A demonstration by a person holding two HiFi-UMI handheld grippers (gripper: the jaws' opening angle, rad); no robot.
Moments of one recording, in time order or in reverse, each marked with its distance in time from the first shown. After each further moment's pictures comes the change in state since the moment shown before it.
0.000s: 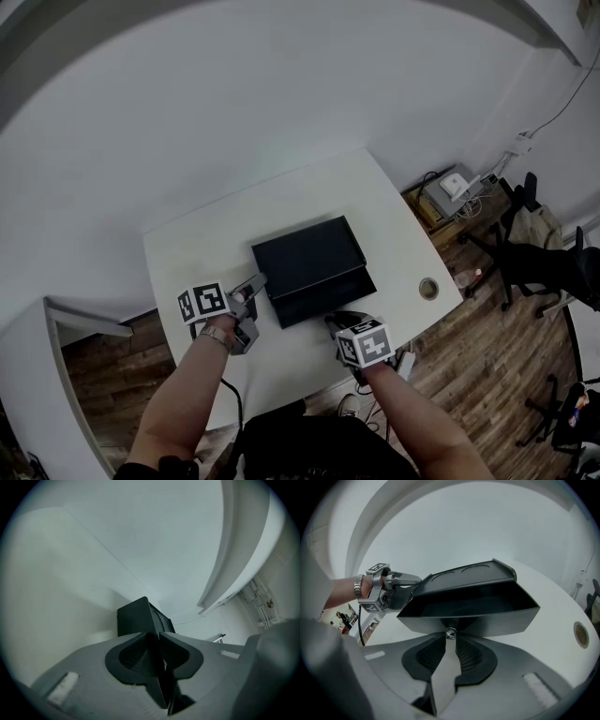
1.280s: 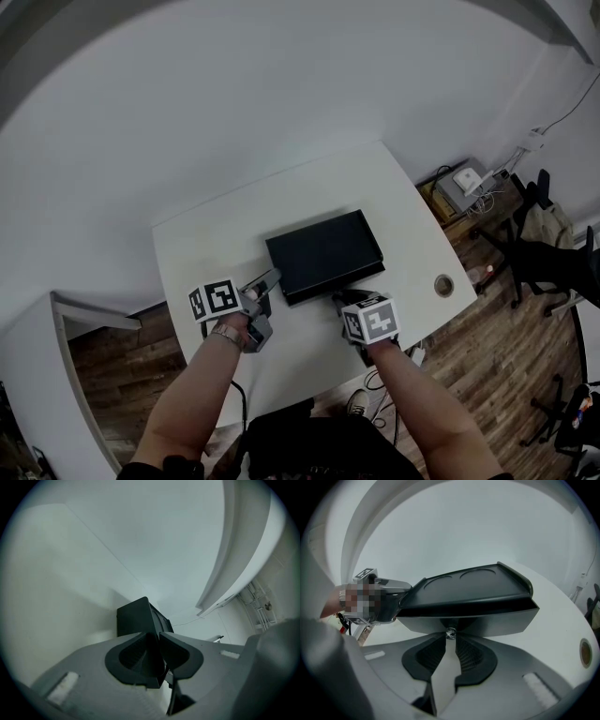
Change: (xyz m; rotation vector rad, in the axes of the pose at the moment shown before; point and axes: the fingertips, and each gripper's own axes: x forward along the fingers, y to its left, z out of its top) left arm 0.000 -0.001 -0.001 -0.017 -0.009 -0.023; right arm 0.026 -0.009 0.038 -0.003 0.005 -0.021
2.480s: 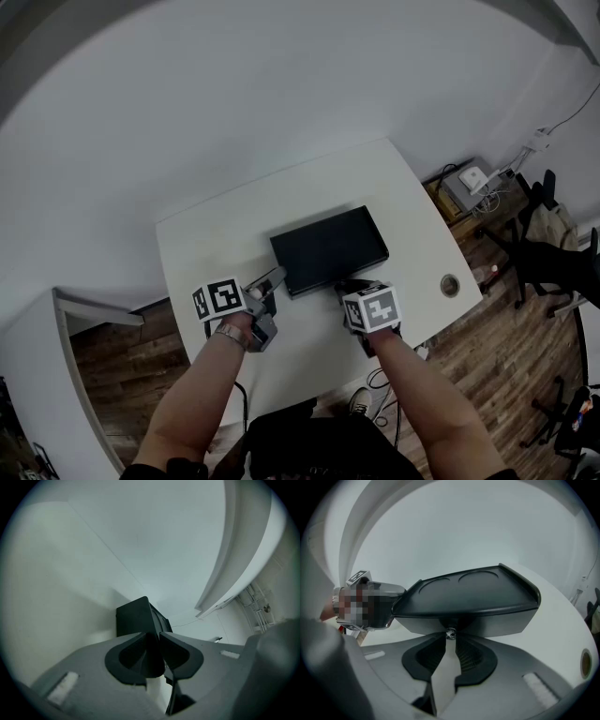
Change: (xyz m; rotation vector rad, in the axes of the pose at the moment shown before) left arm -0.001 0.000 0.000 -0.014 -0.012 -0.015; right arm 0.012 -0.005 0.018 -0.016 0.010 -0.018
